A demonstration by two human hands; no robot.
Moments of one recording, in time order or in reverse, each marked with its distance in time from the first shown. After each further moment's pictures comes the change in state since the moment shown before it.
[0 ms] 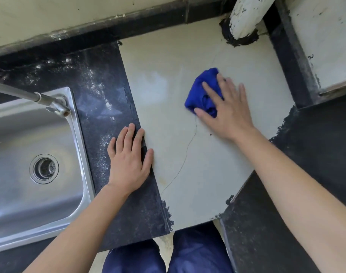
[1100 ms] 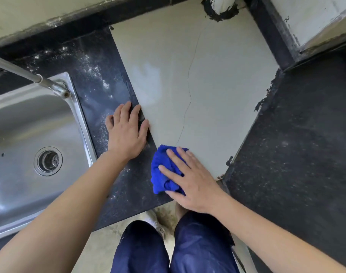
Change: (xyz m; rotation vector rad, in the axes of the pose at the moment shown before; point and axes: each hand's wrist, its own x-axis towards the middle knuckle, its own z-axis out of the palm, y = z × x) left_hand -0.001 -0.009 -0.010 0.024 -0.008 0.080; right_hand -0.228 -0.113 0.077 0.199 -0.002 -0.453
